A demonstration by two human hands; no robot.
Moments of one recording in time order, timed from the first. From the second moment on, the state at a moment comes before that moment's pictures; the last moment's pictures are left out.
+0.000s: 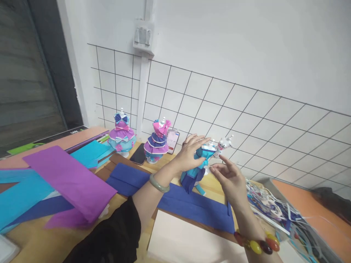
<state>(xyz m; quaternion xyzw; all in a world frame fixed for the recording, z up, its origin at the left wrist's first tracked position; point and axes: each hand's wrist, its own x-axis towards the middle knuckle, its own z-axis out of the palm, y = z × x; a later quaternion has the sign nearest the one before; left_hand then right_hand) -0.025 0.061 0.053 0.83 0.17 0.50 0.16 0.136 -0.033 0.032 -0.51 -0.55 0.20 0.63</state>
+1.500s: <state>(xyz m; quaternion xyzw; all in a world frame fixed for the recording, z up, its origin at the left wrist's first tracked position) -0.020 0.073 0.057 0.87 0.10 0.47 0.14 0.128 0.011 0.020 -0.49 -0.57 0.00 0.67</state>
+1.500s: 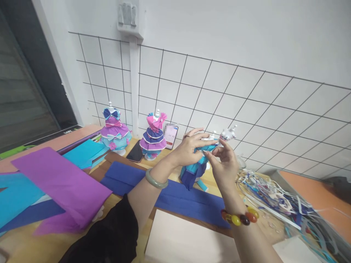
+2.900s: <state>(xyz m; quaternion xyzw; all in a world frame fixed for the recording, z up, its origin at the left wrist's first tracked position) -0.034 0.066 0.065 0.81 0.08 0.52 0.24 0.179 -0.097 0.054 -0.57 -0.35 0.21 0.71</state>
